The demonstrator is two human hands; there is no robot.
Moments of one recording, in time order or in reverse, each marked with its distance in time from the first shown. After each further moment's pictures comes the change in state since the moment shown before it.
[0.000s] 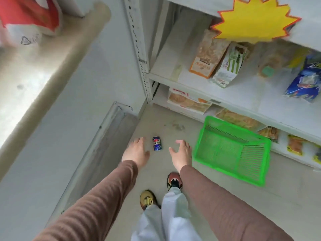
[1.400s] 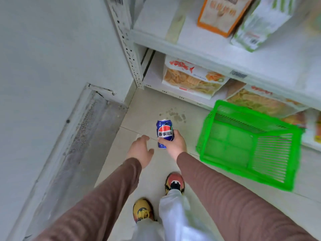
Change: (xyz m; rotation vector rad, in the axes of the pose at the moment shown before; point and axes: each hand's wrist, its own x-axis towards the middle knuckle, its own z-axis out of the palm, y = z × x) left_hand 0.161 -0.041 0.183 -0.184 -0.068 -0.058; right_hand 0.167 0.102 0.150 0.404 -0.143 0.182
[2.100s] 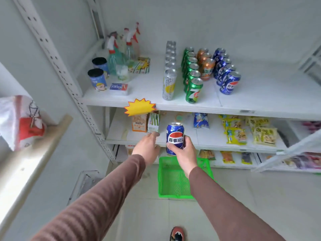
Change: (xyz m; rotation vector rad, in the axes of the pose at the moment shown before) left_hand -0.361 0.370 -0.252 0.169 0.224 0.735; right_hand -0.416 -0.233 -0.344 0.408 0.433 -0.443
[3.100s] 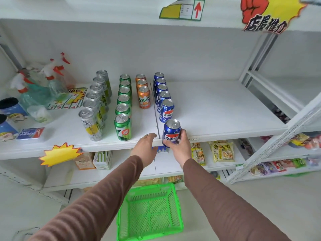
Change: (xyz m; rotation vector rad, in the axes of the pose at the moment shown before) left_hand 0.204 0.244 0.090 0.009 0.001 0.186; right_hand 0.215 -0.039 -0.249 -0.080 0.209 -0.156
